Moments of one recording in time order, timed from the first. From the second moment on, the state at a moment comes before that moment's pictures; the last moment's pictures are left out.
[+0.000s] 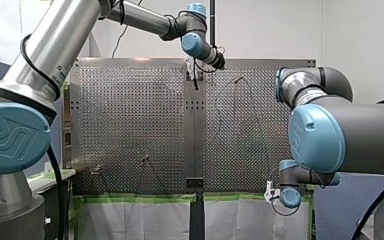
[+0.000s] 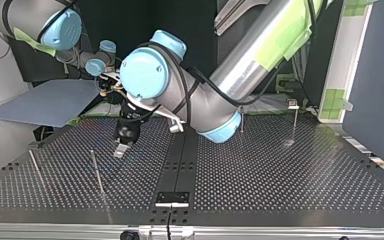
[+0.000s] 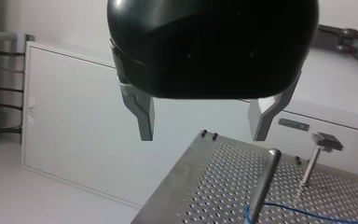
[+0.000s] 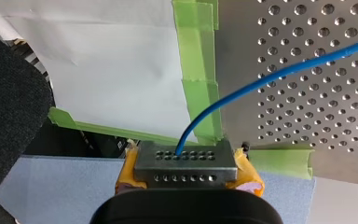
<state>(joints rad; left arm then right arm) -0.70 -2.01 -1.06 -3.22 -1.72 -1.89 1.70 -0.36 1.49 -0.76 1.68 1.66</state>
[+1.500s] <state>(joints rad) -0.74 -2.07 -1.06 -3.20 -1.65 -1.67 1.71 -0.36 1.48 -0.75 1.68 1.65</state>
